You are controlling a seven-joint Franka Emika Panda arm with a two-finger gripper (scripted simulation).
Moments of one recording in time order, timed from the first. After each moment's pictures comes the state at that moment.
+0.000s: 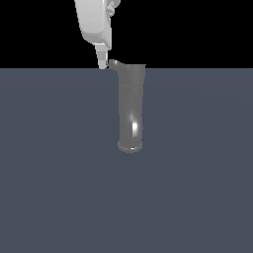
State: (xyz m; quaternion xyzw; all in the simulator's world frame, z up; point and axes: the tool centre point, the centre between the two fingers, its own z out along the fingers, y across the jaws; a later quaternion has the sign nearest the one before) arm -0.059 0.057 0.297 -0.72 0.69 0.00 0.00
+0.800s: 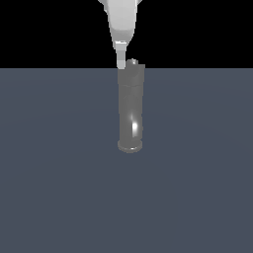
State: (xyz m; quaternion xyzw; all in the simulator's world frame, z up) arm -0.073 0.013 0.297 -0.73 0.68 0.00 0.00
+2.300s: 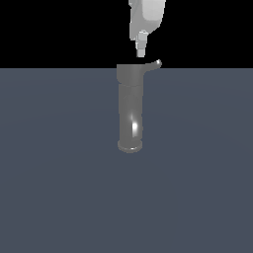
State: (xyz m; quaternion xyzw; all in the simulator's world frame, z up) arm -0.024 -0.036 0.322 -0.74 0.68 -0.01 0.01
